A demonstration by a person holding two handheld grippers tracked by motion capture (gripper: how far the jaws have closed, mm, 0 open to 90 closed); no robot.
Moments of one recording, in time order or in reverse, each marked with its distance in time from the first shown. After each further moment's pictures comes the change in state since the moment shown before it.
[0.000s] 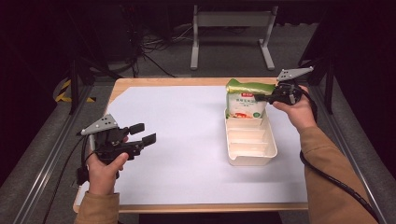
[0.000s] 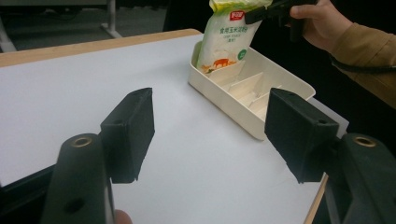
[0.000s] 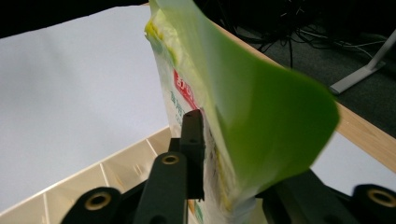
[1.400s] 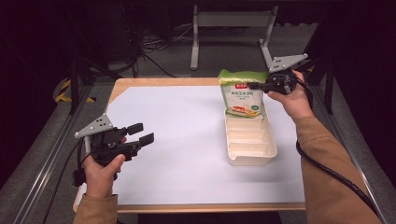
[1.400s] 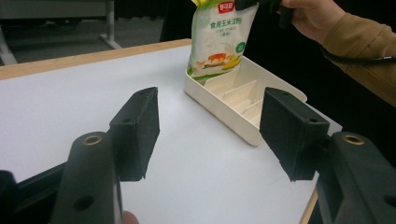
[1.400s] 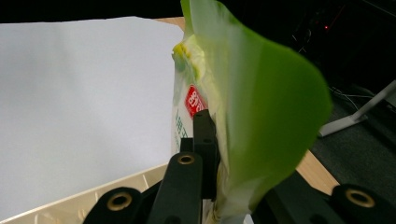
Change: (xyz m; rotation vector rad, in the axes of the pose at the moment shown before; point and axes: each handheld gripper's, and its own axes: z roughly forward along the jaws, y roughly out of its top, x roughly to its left) left arm -0.007 0.003 -0.010 -0.031 -0.007 0.020; right arm 0.014 0.050 0.000 -0.030 0.009 -0.234
